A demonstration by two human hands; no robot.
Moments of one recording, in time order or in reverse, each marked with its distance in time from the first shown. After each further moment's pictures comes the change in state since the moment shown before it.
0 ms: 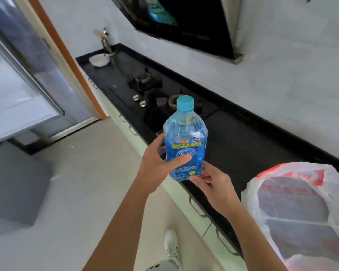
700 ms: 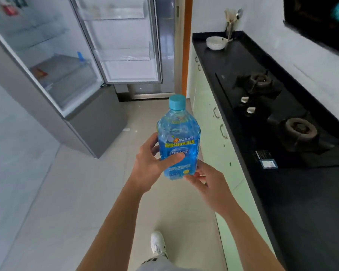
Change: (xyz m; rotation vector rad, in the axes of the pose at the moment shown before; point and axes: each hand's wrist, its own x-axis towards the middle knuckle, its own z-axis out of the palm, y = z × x) left_hand -0.081 -0.037 -0.280 -0.024 0.611 -0.059; right_hand 0.108 -0.087 0.273 0.025 -0.575 -0.222
